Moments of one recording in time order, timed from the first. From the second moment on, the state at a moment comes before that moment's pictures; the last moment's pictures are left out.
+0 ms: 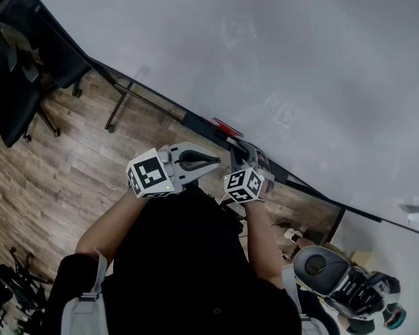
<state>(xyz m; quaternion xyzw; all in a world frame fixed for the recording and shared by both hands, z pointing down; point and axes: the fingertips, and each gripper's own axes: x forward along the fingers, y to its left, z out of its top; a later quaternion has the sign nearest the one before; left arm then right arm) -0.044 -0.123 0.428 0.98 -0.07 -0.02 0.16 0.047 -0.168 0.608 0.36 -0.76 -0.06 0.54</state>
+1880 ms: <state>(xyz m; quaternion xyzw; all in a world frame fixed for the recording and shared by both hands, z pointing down) -0.030 -0.136 0.378 0.99 -0.09 -0.01 0.11 0.032 -0.149 0.393 0.38 -0.92 -0.06 0.13</state>
